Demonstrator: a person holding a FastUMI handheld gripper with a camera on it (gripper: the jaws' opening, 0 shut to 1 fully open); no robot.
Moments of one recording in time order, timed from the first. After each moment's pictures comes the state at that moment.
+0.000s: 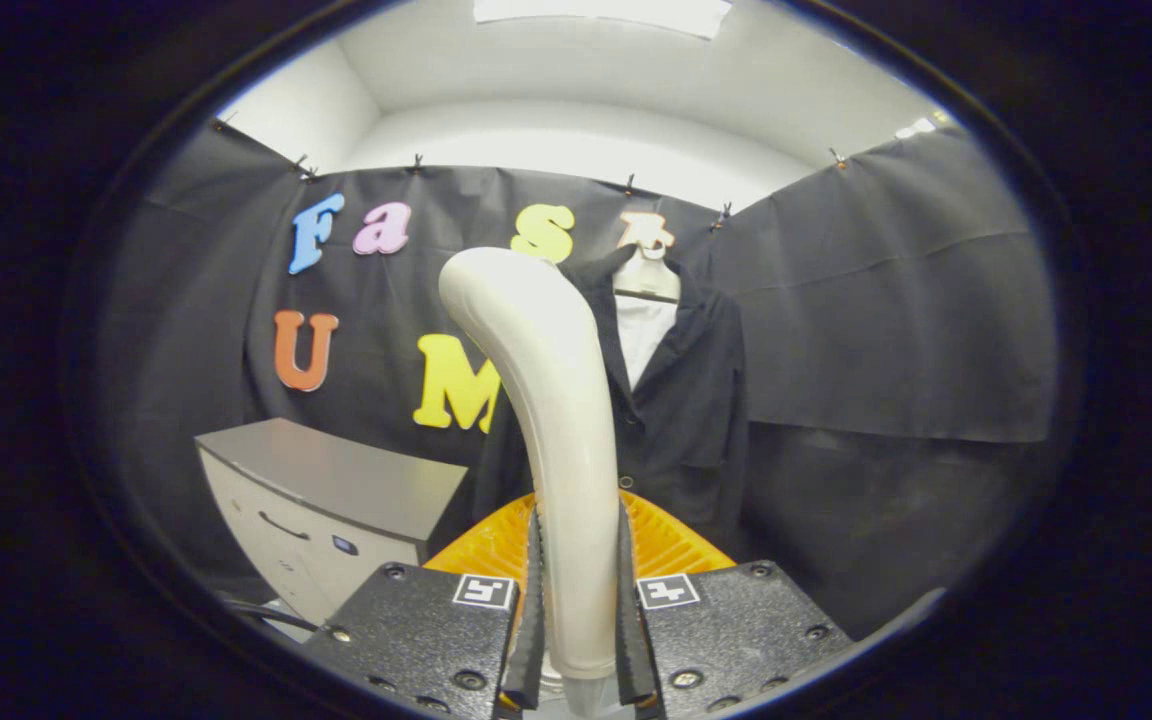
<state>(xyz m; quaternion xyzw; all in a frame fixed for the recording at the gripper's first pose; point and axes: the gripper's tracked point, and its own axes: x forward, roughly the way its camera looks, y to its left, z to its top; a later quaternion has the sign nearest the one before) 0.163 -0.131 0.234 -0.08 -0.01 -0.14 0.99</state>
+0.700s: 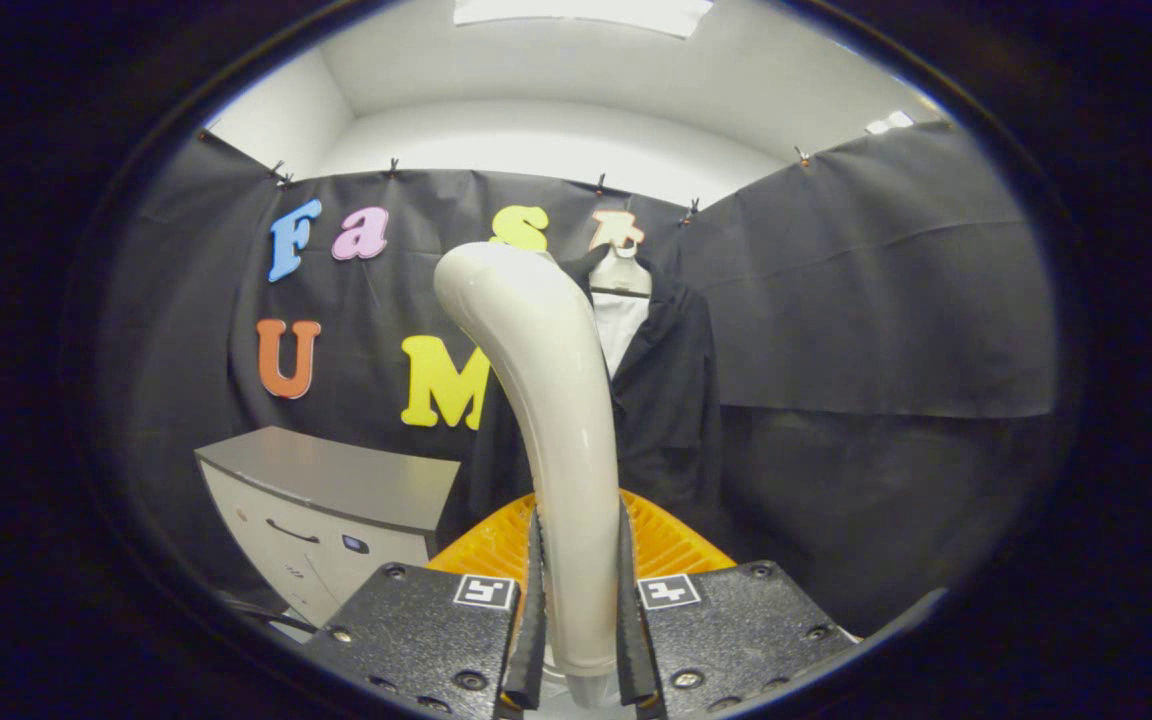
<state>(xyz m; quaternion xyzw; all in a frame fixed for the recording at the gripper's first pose) 0.114 -0.113 0.212 -0.06 0.00 -0.20 0.98</state>
